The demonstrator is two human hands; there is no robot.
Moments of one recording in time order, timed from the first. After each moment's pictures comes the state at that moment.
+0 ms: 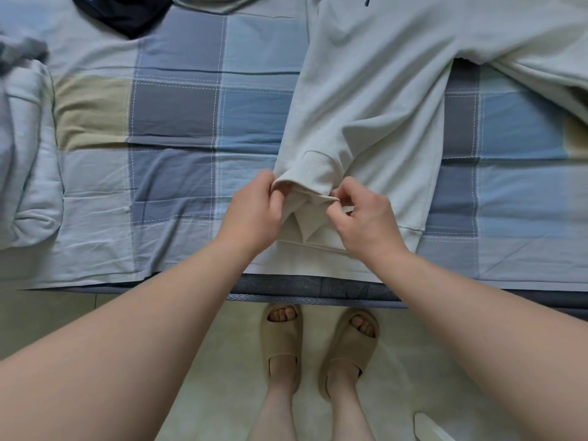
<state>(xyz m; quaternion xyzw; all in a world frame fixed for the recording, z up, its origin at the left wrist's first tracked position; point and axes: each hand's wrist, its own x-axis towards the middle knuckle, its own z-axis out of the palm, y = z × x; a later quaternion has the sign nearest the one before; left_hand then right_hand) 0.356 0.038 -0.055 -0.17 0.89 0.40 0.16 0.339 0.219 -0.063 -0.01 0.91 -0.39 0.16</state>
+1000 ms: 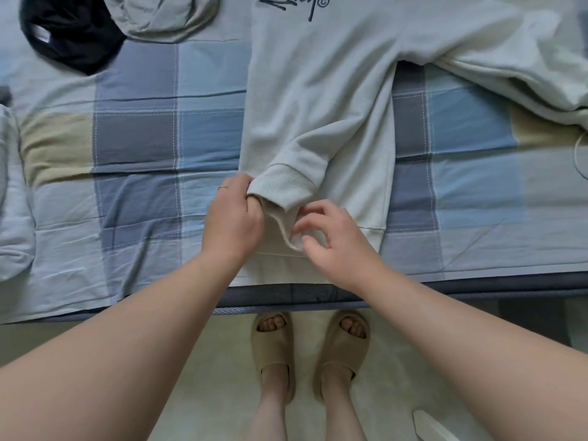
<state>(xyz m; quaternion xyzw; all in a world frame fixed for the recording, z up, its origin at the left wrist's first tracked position) 0.342 0.083 -0.045 -0.19 0.90 0.39 0.09 0.358 0.265 -0.047 -0.10 0.88 -0.40 0.24</state>
